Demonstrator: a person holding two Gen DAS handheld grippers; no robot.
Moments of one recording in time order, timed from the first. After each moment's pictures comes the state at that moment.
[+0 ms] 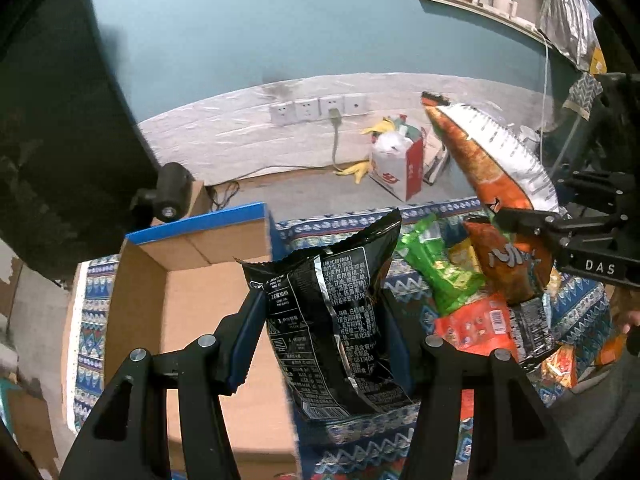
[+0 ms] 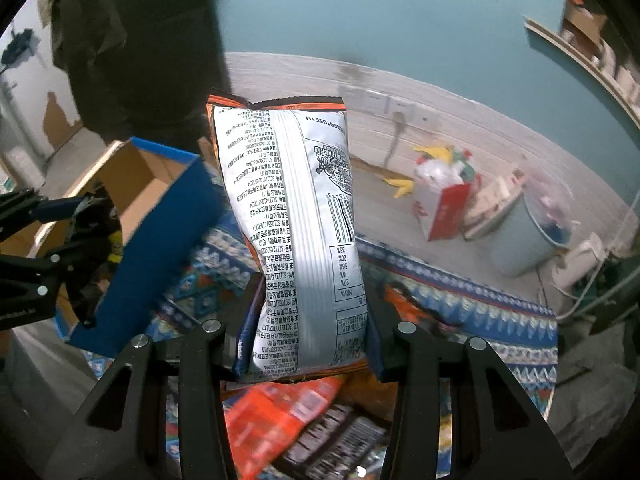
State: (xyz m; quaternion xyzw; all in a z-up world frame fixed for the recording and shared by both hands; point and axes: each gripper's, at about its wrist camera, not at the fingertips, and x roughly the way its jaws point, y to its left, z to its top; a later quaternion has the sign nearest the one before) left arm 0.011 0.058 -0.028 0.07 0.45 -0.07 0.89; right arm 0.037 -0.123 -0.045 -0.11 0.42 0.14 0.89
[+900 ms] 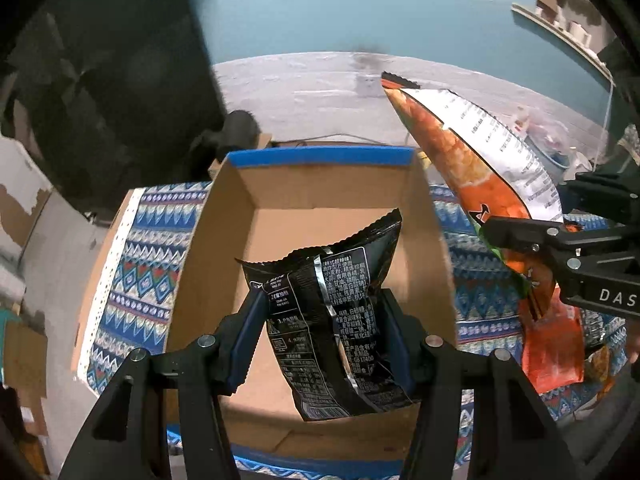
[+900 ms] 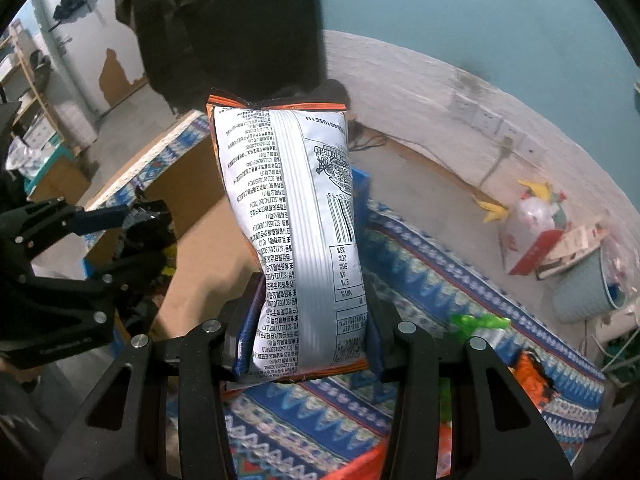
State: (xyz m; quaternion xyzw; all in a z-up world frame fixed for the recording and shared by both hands) left arm -0.005 0.188 -0.060 0.02 0.49 0.03 0.87; right arm 0.060 0.038 -0.073 -0.14 0.45 0.25 0.84
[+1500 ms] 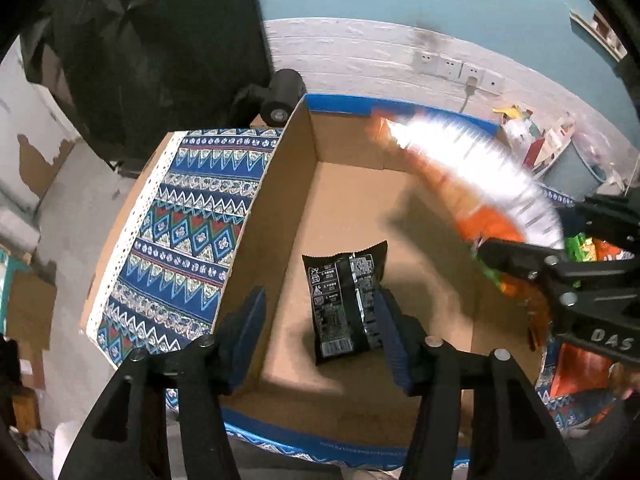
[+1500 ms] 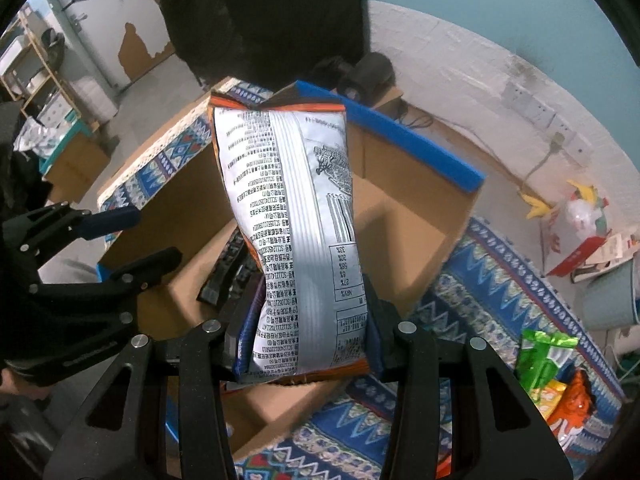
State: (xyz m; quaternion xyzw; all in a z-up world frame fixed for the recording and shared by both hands) left arm -0.015 0.244 -0.088 -0.02 0.53 0.09 0.84; right arm 0.068 0.115 -0.114 -0.15 0.50 0.29 0.81
